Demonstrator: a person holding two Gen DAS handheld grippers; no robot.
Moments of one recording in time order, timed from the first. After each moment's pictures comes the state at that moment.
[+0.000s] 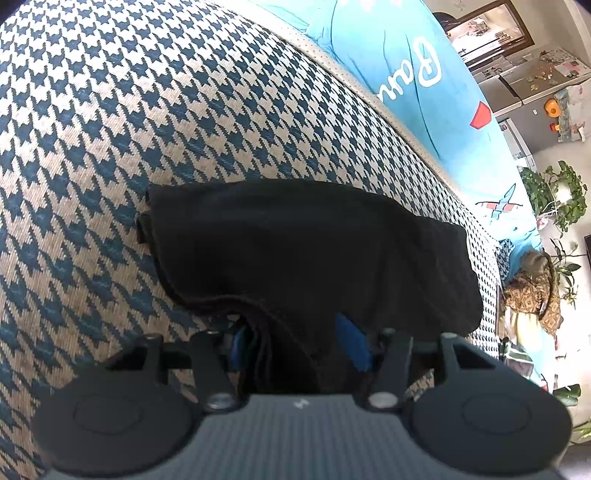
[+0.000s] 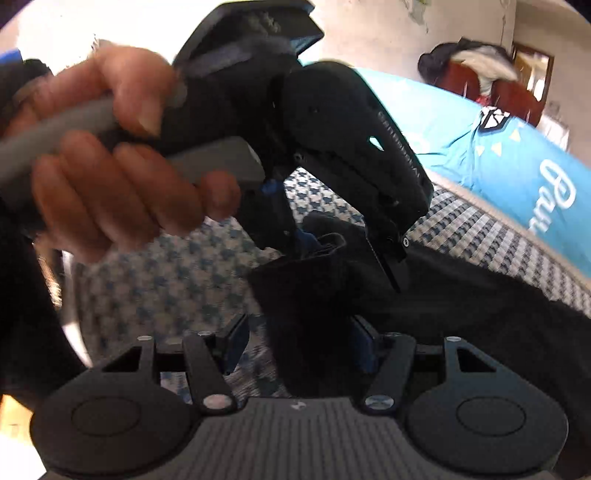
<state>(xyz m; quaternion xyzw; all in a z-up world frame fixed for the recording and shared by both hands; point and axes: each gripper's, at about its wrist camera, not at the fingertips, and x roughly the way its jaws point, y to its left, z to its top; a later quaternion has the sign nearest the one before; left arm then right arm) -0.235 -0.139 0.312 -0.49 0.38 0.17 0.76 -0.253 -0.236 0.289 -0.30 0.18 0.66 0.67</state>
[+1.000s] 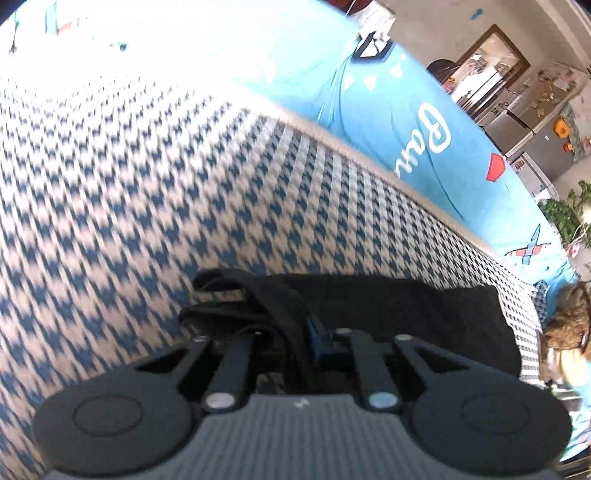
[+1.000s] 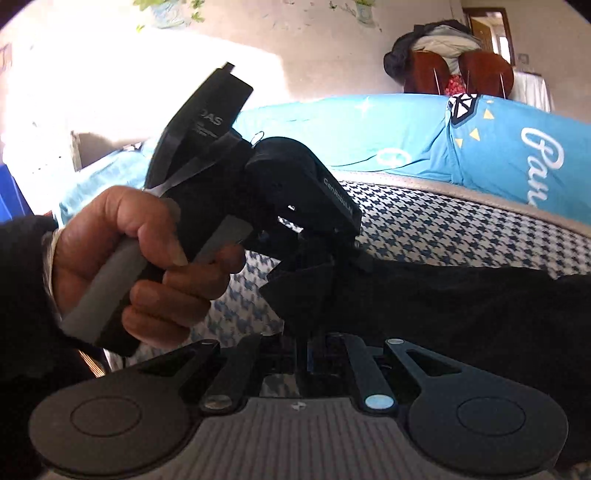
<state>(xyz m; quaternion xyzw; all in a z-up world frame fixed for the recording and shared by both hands) -0.221 -0.120 0.342 -0.38 0.32 0.28 0.82 -0.219 -0.232 0.332 -0.14 0.27 0.69 0.66</state>
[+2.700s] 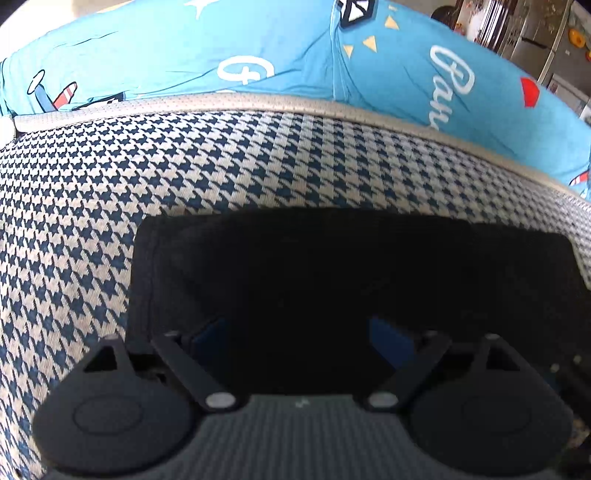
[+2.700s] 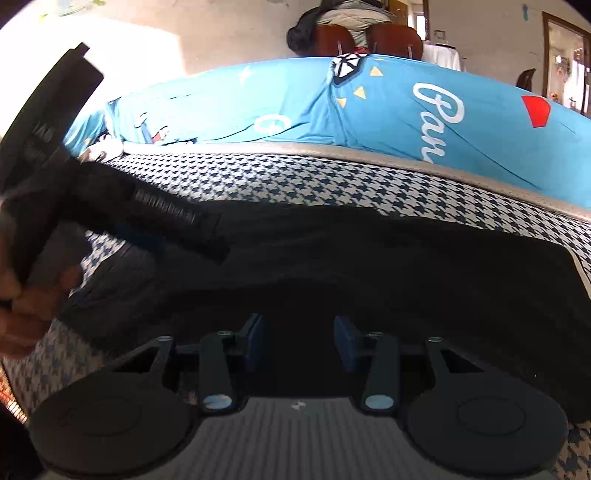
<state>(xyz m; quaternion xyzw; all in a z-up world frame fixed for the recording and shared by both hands) -0.197 -0.149 0.313 -0.24 0.42 0.34 0.81 -0.160 -0.223 0.298 -0.18 0.30 0.54 0.76</state>
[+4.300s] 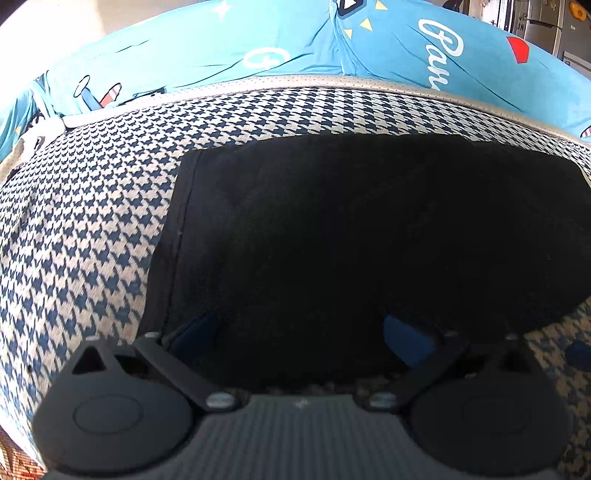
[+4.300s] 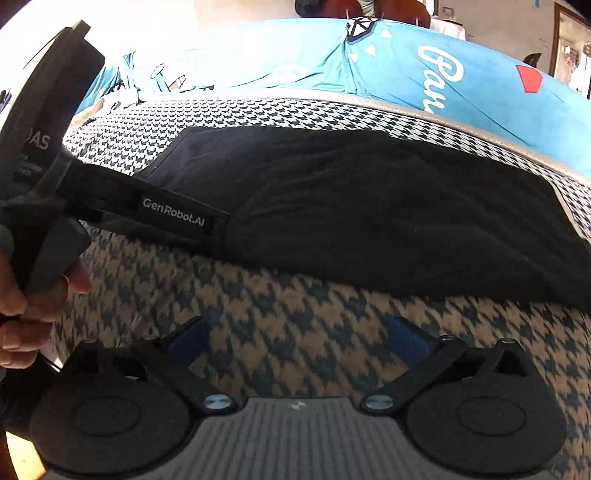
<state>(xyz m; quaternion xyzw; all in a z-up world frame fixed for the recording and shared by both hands) -0.265 -0.271 0.296 -0.18 0.42 0.39 0.80 -0.222 -0.291 0.282 -0.23 0.33 0.53 0.75</state>
